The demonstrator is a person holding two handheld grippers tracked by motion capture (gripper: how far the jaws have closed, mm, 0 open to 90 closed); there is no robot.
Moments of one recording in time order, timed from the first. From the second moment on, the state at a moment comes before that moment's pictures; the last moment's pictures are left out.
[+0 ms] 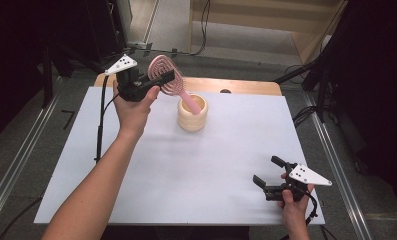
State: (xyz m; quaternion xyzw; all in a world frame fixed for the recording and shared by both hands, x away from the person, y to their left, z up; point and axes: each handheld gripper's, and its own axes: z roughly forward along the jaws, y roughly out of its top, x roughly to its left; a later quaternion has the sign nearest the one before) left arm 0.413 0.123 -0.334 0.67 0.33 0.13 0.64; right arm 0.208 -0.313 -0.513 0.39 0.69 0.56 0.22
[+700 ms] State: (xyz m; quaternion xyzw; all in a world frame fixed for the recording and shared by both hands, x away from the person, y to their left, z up) left arm 0.431 0.121 -0.346 0.66 0.36 0.16 0.64; right arm 0.208 -0.314 -0.513 0.39 0.69 0.56 0.22
